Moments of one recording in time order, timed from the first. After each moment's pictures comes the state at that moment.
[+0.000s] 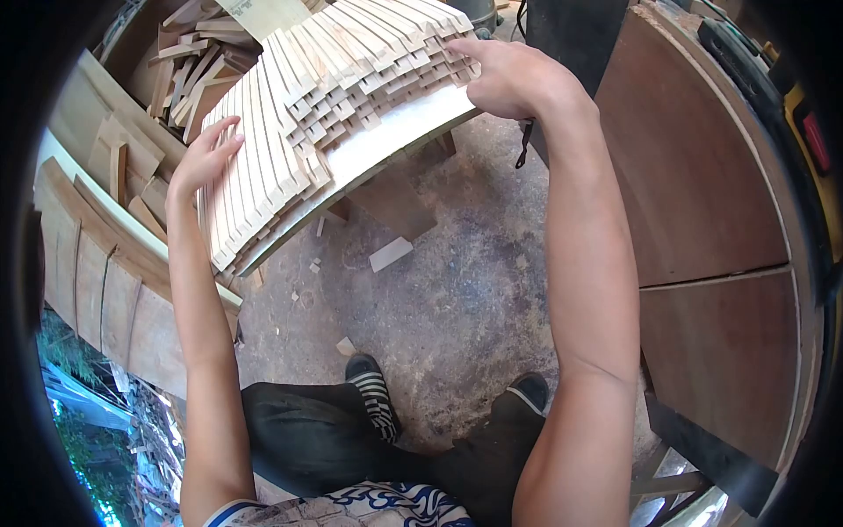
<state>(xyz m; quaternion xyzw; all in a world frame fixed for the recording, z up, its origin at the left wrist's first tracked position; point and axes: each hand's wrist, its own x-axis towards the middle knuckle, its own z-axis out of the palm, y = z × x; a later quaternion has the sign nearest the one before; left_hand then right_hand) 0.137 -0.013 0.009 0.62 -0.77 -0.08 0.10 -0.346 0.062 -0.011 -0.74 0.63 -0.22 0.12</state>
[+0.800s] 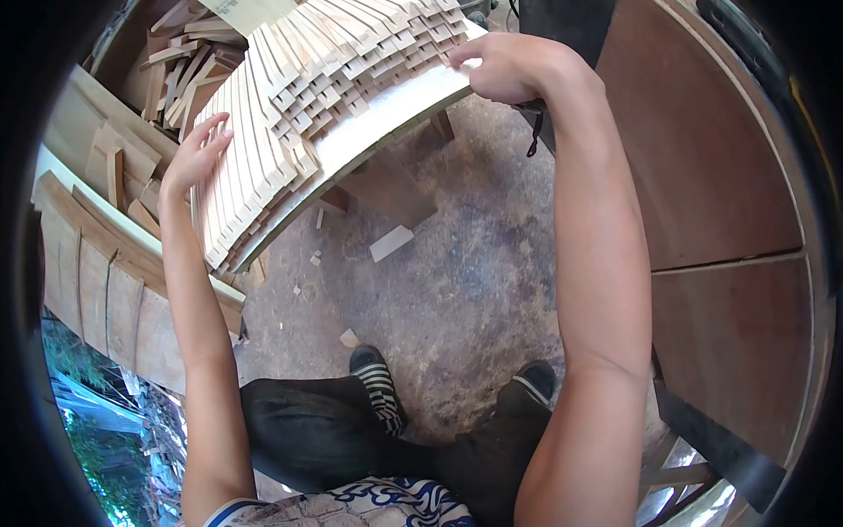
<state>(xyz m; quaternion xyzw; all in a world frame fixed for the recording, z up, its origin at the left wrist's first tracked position) 0.143 -0.020 0.003 0.63 -0.76 -0.08 0.11 -0.352 0.071 -0.004 -0.73 0.65 -0.11 0.21</state>
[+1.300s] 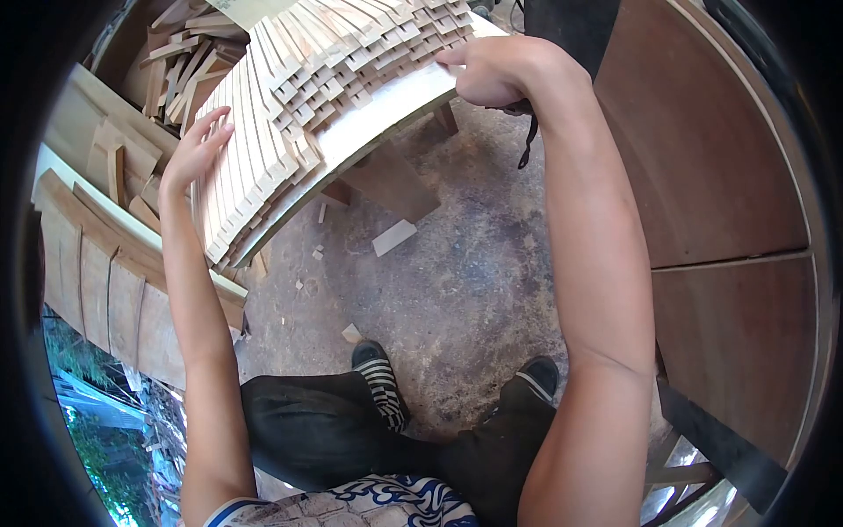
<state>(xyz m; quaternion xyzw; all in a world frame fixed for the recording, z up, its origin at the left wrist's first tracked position) 0.143 -0.018 0.004 0.63 -0.76 -0.10 0.10 -0.335 0.066 -0.016 -0.73 0.64 -0.06 0.23</state>
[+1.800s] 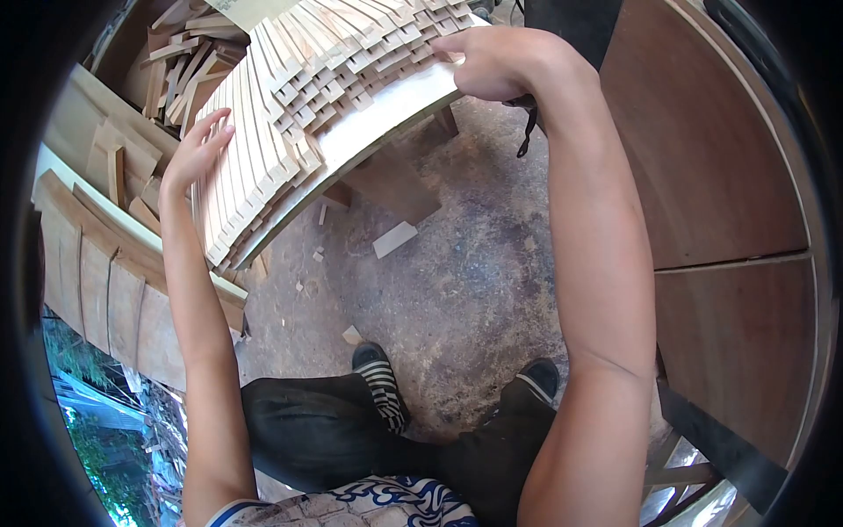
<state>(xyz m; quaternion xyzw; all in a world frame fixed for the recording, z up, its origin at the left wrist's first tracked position) 0.141 -0.018 0.005 0.64 -0.76 -0.10 0.09 -0.336 0.068 -0.011 -0.76 0.63 -0.10 0.16</state>
